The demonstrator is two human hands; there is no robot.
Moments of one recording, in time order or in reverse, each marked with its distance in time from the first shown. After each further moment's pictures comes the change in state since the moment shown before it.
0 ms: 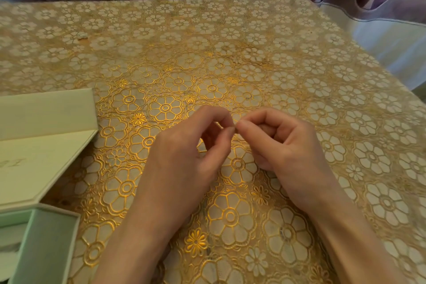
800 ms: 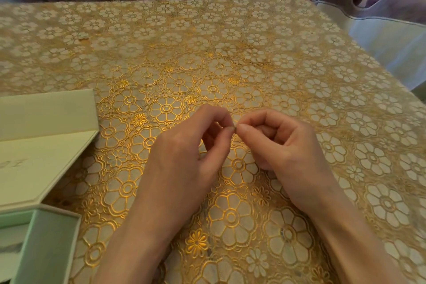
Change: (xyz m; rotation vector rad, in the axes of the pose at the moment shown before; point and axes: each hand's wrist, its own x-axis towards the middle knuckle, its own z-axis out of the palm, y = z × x) left_hand 0.000 -0.001 0.000 0.053 0.004 0.013; right_hand -0.001 0.000 0.000 -0.002 -0.001 -0.010
